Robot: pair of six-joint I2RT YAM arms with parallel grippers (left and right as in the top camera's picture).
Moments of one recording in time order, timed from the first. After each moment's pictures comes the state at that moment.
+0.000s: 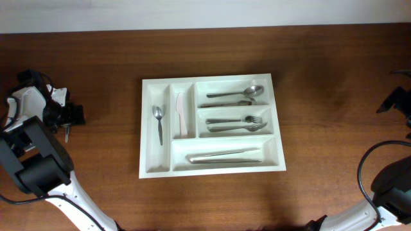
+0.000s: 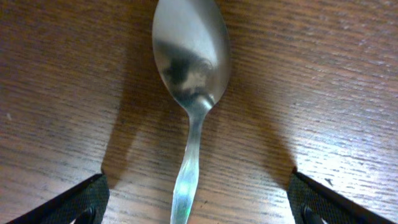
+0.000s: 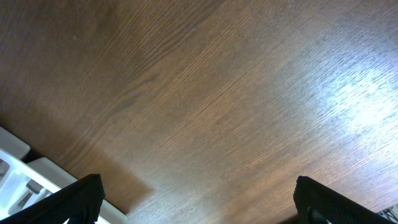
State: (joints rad) left arm 0.50 2.24 1.70 -0.94 0.00 0.32; right arm -0.71 1.92 1.91 -1.50 -0.12 0.09
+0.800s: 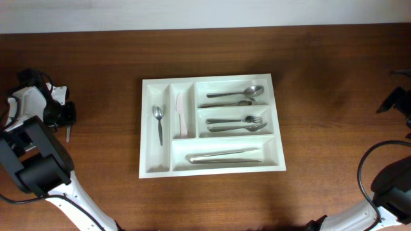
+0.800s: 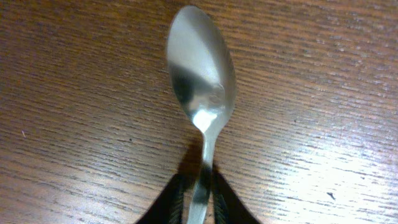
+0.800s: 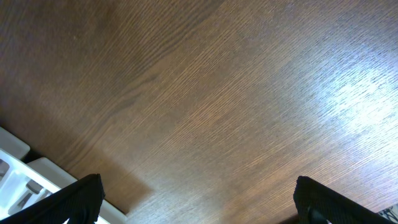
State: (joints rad) left arm 0.50 2.24 1.70 -0.91 -0.01 0.33; right arm -0.71 1.92 1.91 -1.50 -0.11 0.09
